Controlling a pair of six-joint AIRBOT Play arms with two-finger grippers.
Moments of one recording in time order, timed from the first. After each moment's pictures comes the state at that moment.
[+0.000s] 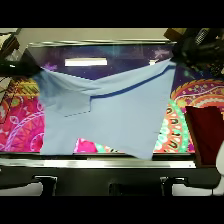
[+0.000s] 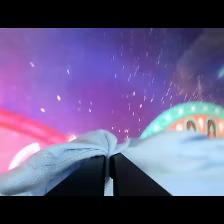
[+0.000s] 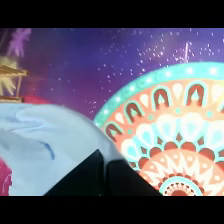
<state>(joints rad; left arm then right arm) 0.15 -1.48 1.65 0.99 -1.12 -1.48 -0.18 -1.53 1.94 2.27 -1.44 -1.53</state>
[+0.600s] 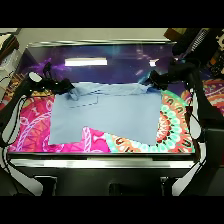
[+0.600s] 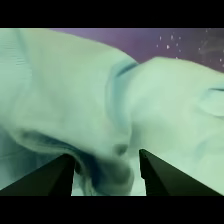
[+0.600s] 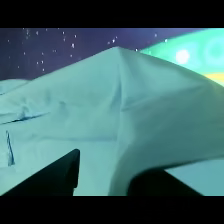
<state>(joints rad) 0.07 -1.91 1.70 0.96 -0.97 -1.46 -0.10 -2.00 1.92 2.27 -1.18 -1.57</state>
